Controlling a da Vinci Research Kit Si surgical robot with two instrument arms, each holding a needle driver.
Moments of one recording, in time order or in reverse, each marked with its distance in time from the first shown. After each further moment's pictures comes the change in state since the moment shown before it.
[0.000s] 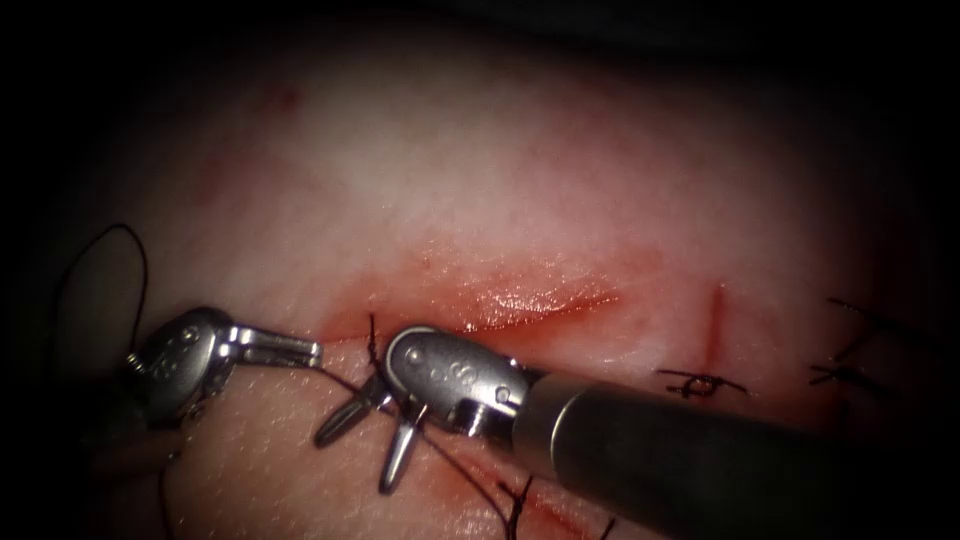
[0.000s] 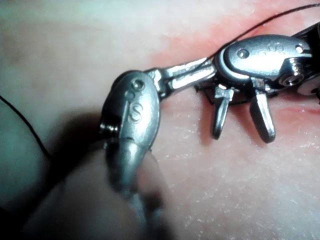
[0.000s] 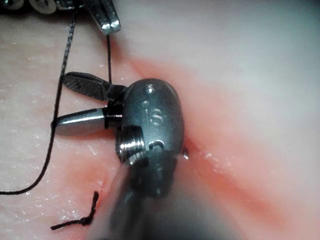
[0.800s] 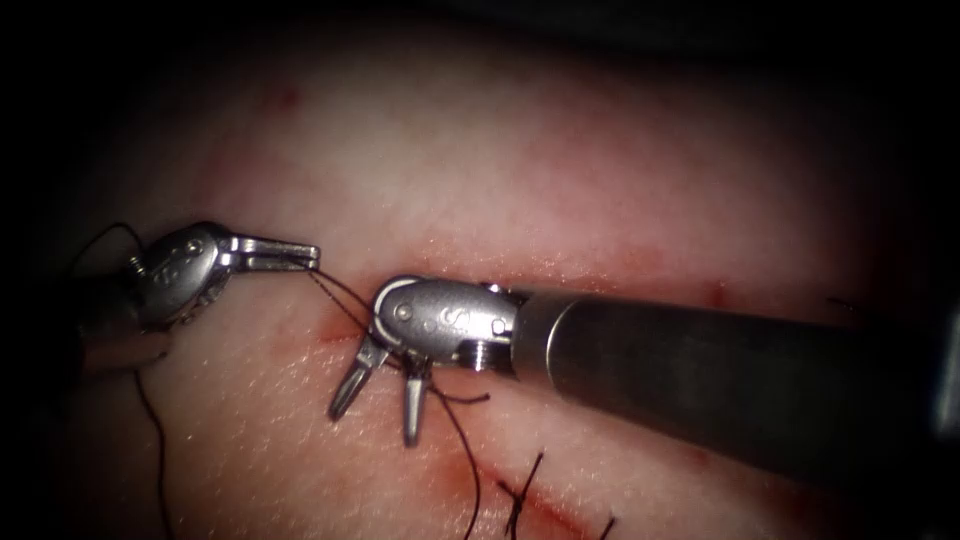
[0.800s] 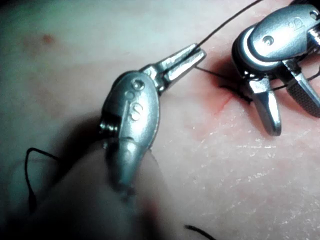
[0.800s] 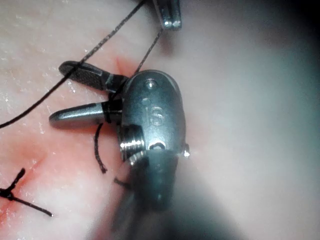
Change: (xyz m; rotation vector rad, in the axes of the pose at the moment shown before) right arm 0.000 0.002 -0.003 0.349 -0.283 -0.171; left arm -0.003 -0.006 -0.002 0.099 -0.093 0.078
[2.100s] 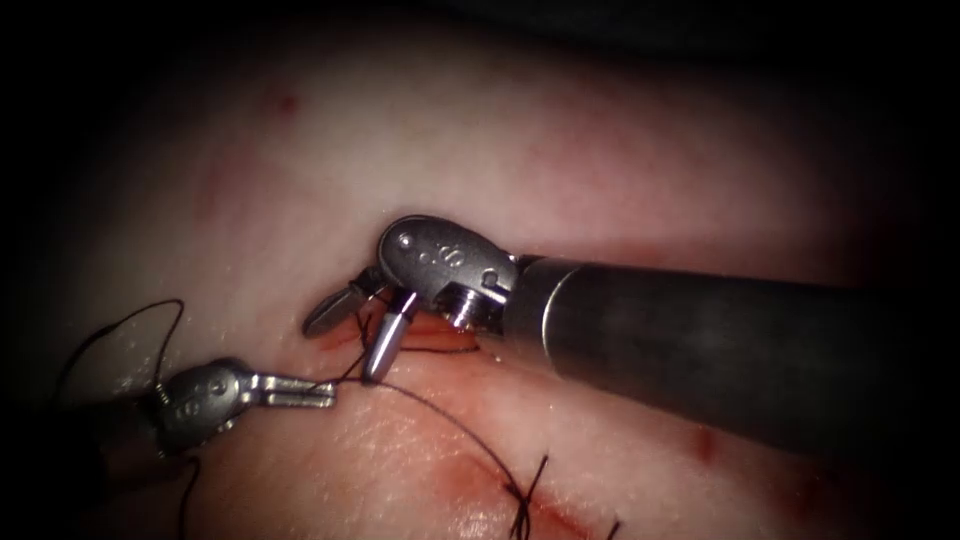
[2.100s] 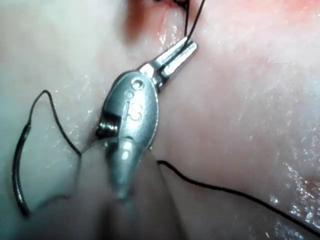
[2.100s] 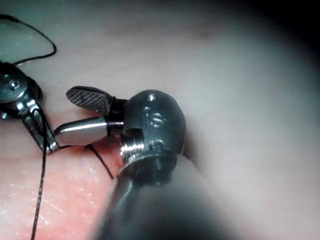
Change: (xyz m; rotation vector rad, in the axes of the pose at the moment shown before) right arm 0.001 0.002 -0.005 -0.588 0.558 0.481; left arm -0.006 0.013 0.000 -0.023 -0.074 -0.037
